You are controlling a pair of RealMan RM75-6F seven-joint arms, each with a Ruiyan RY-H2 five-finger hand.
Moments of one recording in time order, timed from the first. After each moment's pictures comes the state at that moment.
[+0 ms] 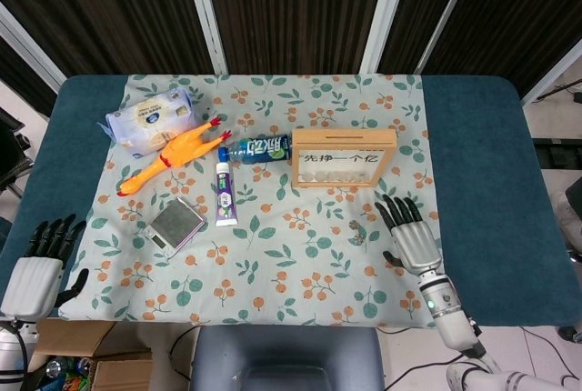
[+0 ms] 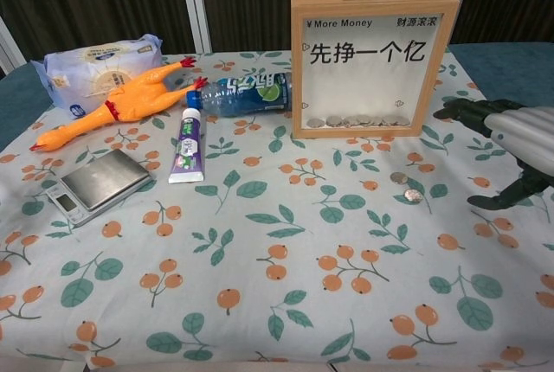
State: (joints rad) left arm -0.14 -1.19 -0.03 -1.53 1.55 1.48 0.10; right arm 0.38 -1.60 0.13 -1.33 -1.40 1.15 -0.37
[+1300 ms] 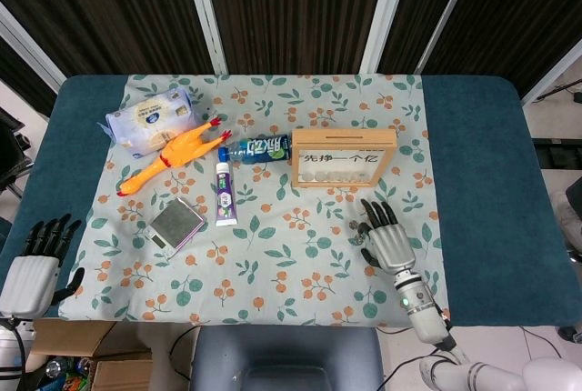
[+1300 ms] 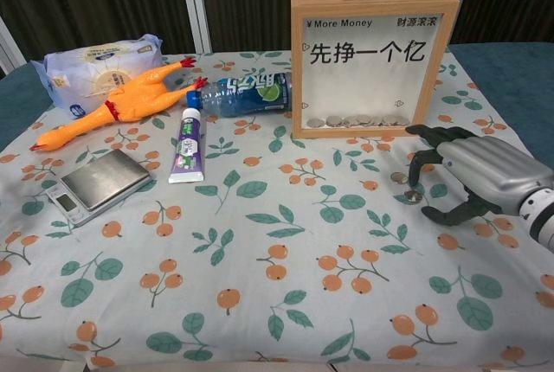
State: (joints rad) left arm -0.14 -1.19 -0.03 -1.50 1.52 1.46 0.08; right arm 0.44 -1.82 0.11 -1.05 -1.41 1.14 -0.26
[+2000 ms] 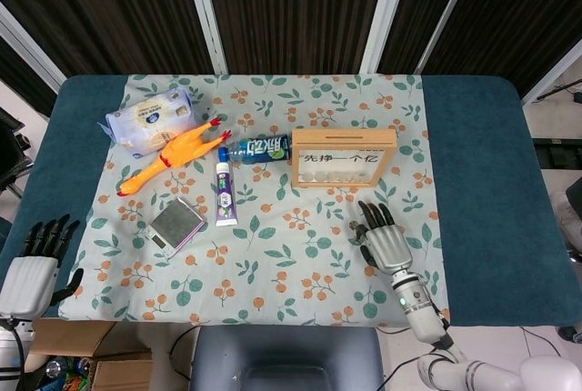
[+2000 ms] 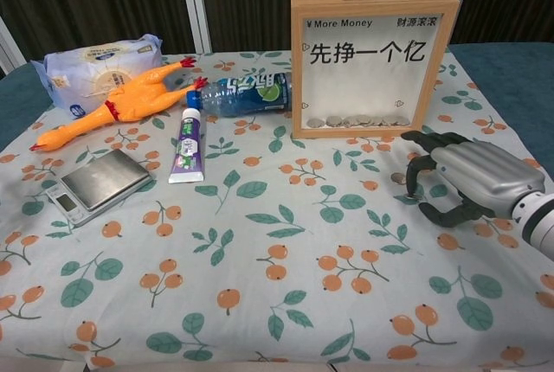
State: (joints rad) left arm -0.14 -1.19 -0.03 -1.50 1.52 1.45 0.08; right arm 0.45 -1.82 0.10 -1.05 -1.38 1.12 -0.27
